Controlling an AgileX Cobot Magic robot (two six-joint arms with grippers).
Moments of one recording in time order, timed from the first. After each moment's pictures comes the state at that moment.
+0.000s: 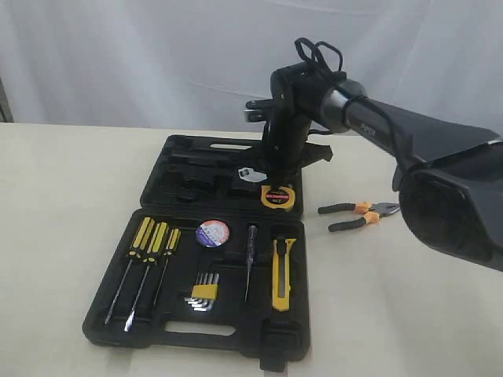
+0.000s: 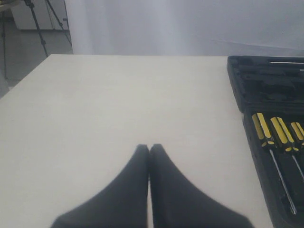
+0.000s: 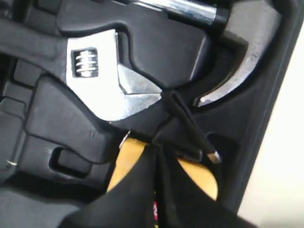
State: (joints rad) left arm 0.07 0.00 0.00 0.01 0.35 0.01; right arm 0.05 2.53 -2.28 -0.08 1.08 0.27
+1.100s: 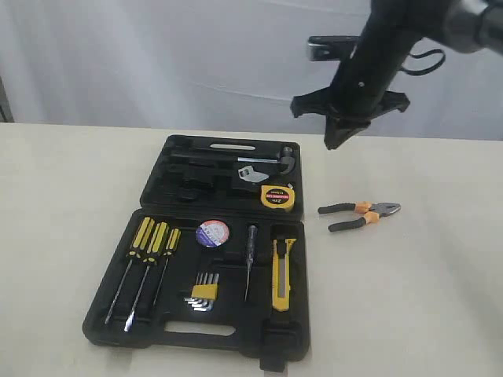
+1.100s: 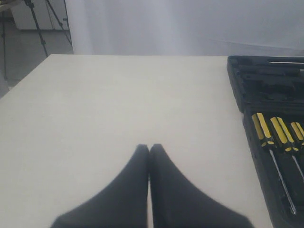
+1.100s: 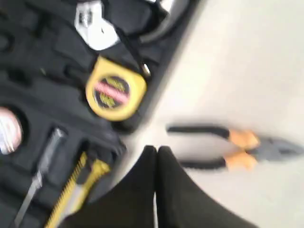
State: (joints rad) left arm 0.07 0.00 0.00 0.01 0.35 0.01; right arm -0.13 2.13 -1.98 0.11 1.21 -0.06
